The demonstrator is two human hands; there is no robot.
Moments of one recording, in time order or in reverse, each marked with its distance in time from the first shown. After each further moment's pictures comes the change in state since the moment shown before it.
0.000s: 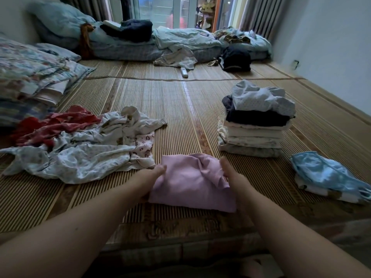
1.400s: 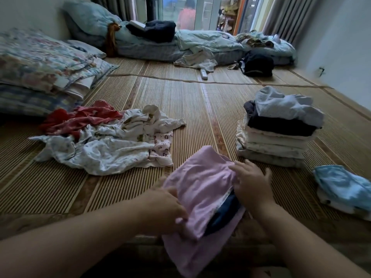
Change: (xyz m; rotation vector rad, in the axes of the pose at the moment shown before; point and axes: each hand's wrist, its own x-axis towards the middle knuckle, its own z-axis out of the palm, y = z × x) left_hand -0.070 -0.010 -0.011 1.553 -0.287 0.780; right_hand 0.012 0.005 0.007 -1.142 0.382 -0.713
